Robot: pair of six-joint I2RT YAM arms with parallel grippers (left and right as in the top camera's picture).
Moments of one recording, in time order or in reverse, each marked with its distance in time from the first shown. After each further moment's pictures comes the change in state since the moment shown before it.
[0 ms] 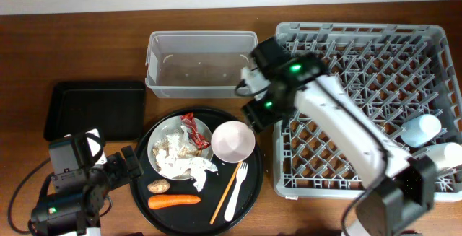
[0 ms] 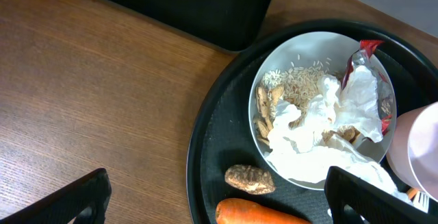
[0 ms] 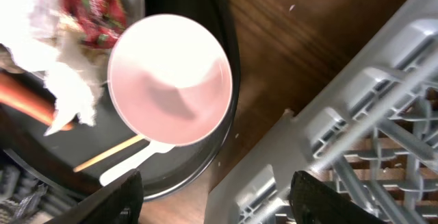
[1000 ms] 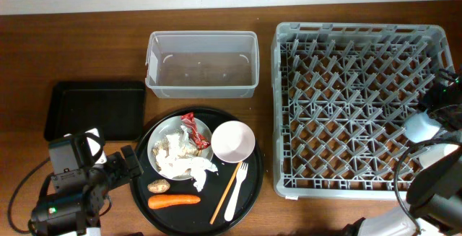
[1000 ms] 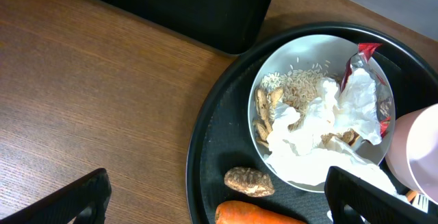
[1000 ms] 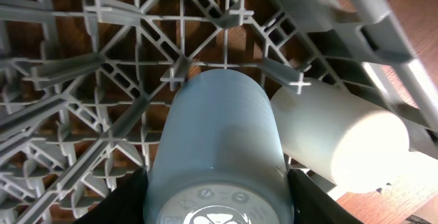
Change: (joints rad) left arm 0.000 0.000 0.000 0.008 0.000 0.000; right arm -1.117 0.048 -0.010 0.036 0.277 0.228
